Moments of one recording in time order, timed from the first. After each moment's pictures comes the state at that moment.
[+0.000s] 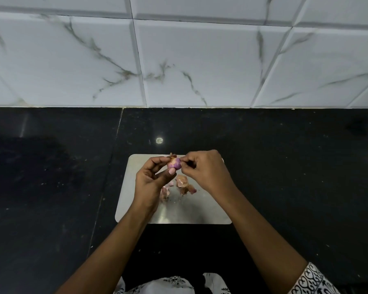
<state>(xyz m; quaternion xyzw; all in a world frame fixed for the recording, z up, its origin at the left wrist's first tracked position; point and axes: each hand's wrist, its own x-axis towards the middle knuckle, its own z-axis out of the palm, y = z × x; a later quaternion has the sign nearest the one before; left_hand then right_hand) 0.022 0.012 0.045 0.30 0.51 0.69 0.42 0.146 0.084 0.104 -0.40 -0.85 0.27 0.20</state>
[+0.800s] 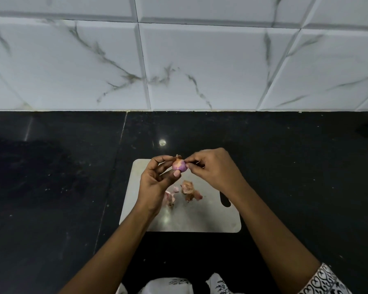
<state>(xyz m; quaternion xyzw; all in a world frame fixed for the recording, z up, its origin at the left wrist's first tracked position) 0.010 0.022 0.045 0.30 0.48 0.69 0.45 0.143 0.106 0.109 -0.37 -0.88 0.24 0.17</state>
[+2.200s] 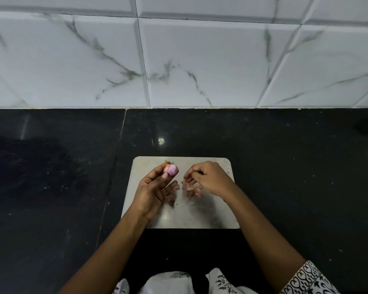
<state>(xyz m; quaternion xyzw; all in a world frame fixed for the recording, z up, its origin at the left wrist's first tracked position) -0.006 0.012 0.009 0.13 0.43 0.67 0.58 0.139 0.108 0.056 -0.45 -0.77 0.43 0.08</state>
